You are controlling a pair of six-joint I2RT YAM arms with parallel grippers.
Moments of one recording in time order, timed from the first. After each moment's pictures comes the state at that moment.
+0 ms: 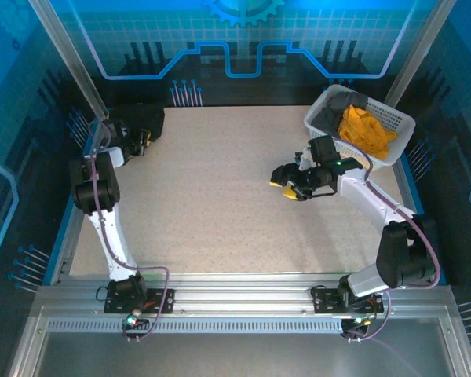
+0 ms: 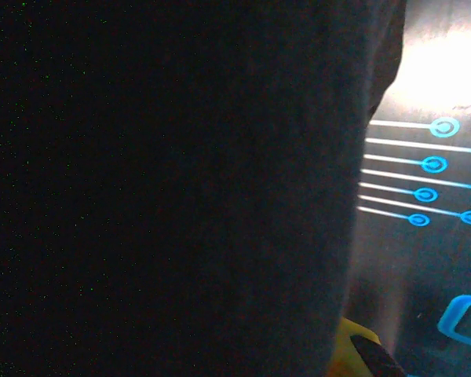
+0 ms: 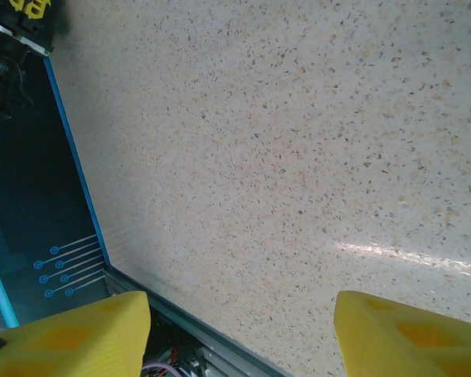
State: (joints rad) left arm 0.31 2.28 1.52 0.13 0.52 -1.16; right arm 0.27 1.48 1.09 -0.66 -0.62 0.73
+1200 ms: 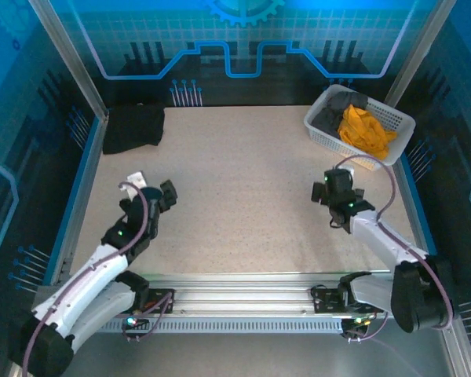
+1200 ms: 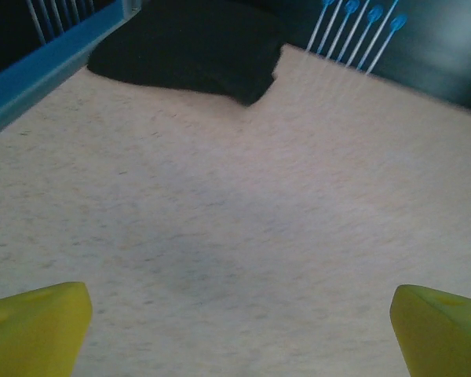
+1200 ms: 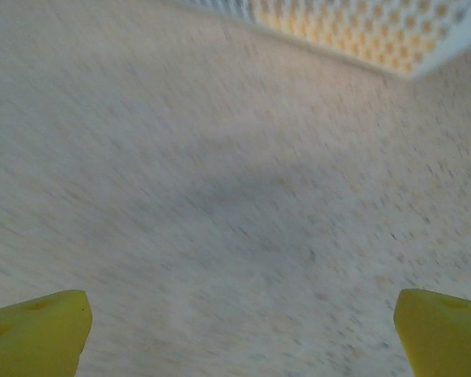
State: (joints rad) left arm -0.37 0.78 0.45 -0.24 -0.61 -0.53; right arm 0.21 1.19 0.58 -0.25 0.43 0.27
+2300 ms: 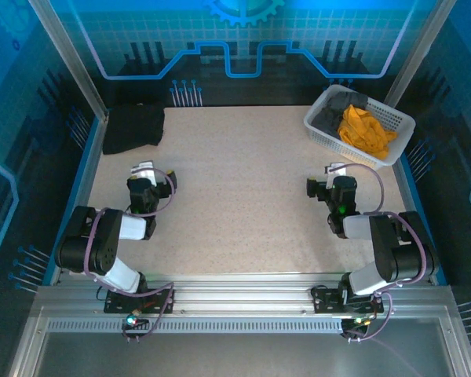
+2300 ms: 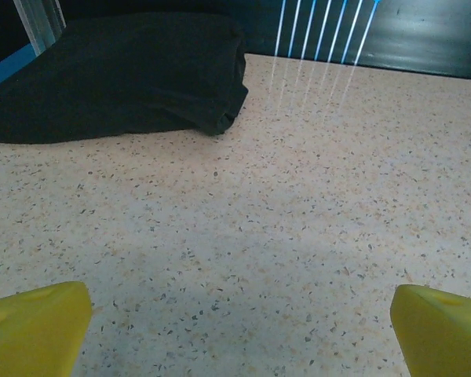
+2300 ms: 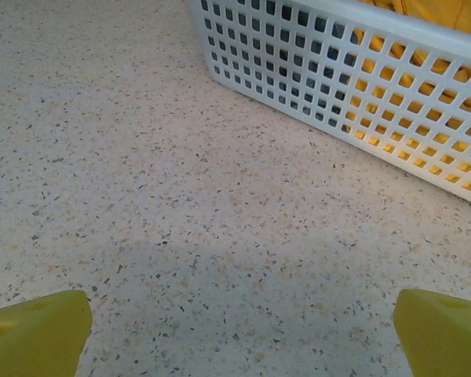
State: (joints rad) left arm -0.03 1.56 0.36 0.88 -0.19 -0.14; right arm 0.09 1.50 0.39 0.67 0.15 -0.01
